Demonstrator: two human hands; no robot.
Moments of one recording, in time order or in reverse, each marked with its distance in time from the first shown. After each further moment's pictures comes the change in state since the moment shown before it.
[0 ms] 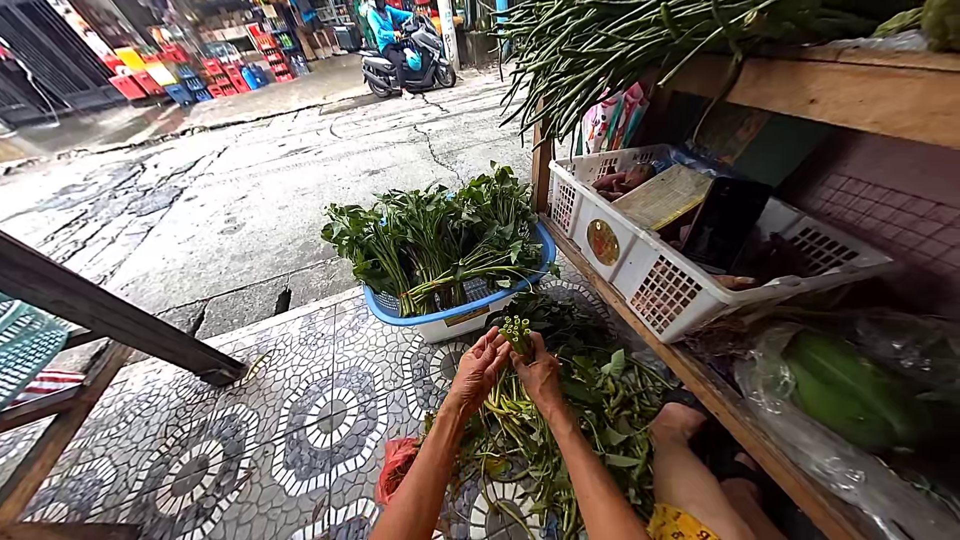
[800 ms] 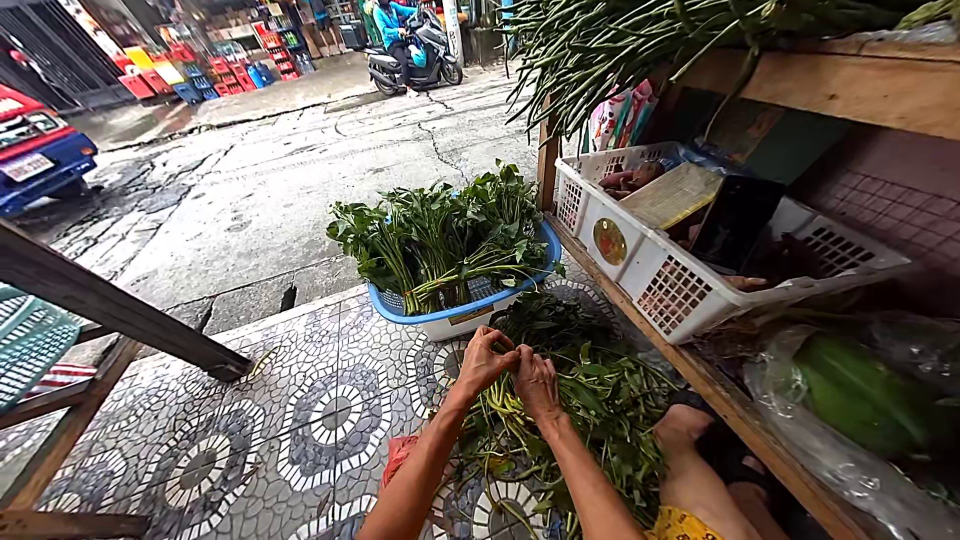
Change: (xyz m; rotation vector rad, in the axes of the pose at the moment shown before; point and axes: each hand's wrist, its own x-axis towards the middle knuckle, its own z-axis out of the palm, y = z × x) left_hand 0.021 0.020 -0.003 1.265 -0.031 0.112; right_hand -0.012 0.021 0.030 -0.437 0.073 -0.261
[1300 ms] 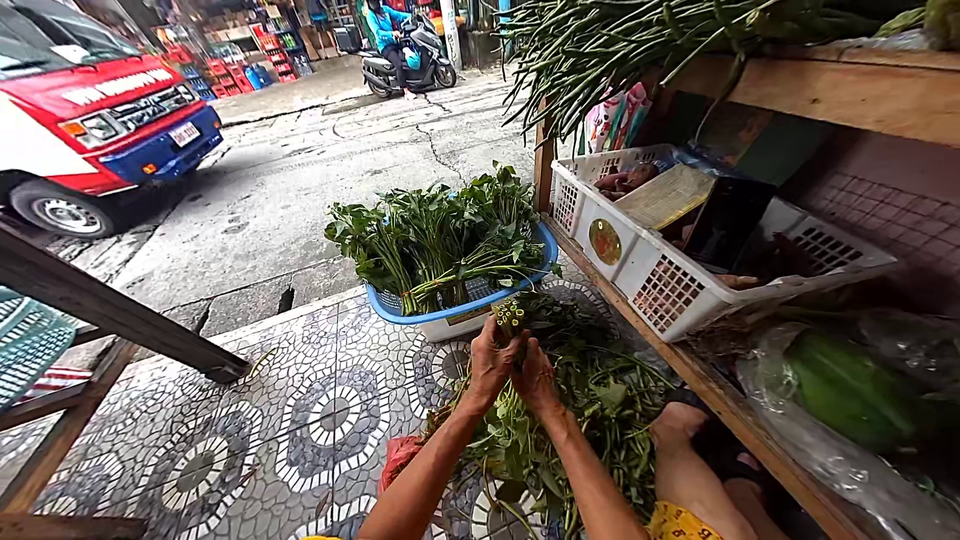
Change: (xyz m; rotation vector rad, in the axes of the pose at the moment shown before) left_hand -0.007 0.033 0.027 -0.372 0.355 0.236; right_hand 0.009 -0.015 -0.038 0.315 -0.048 0.071
